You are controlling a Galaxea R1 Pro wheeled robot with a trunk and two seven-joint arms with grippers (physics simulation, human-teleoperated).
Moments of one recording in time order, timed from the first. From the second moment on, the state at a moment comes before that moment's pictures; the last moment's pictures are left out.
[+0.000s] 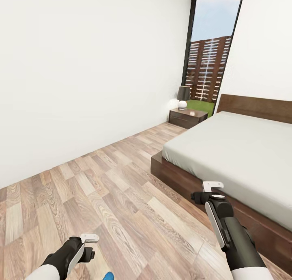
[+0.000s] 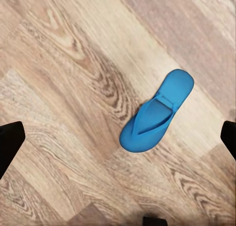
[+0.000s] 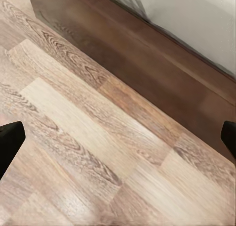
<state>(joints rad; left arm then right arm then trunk) -0.56 0.07 -0.02 -0.37 -0.01 0.55 0.08 -0.45 0.00 0.00 -1.36 0.00 0.85 -0.18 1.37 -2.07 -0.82</state>
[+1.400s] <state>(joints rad) -0.72 0.06 -0.01 -0.39 -0.01 0.74 0.07 -0.45 0.00 0.00 -1.36 0.00 0.85 -0.18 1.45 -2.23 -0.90</state>
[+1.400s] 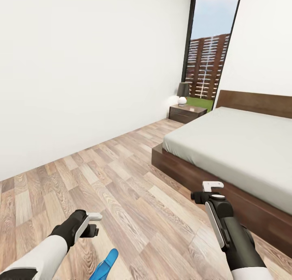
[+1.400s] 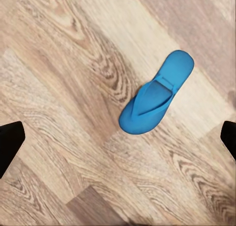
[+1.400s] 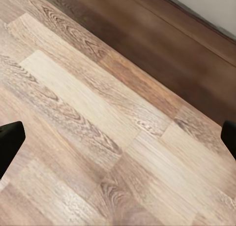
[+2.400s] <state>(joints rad) -0.73 0.05 -0.06 -0.44 -0.01 0.82 0.07 -0.46 0.00 0.00 -1.36 0.00 0.85 -0.18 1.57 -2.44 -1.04</state>
